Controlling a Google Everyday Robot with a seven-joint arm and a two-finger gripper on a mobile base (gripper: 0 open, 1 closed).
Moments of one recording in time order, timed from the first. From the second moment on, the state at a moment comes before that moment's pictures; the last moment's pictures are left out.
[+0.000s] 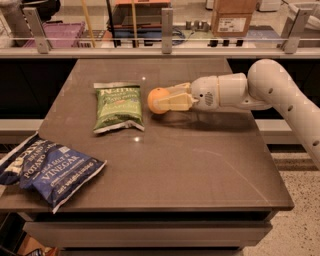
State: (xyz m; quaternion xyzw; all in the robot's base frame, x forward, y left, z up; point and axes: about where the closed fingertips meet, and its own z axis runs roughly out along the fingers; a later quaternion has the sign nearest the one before) arm 0.617 -0.018 0.859 -0.43 0.67 0.45 0.41
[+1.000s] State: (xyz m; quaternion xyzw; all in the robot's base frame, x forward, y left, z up) arm 0.615 -0.010 0.858 -0.43 0.66 0.45 0.41
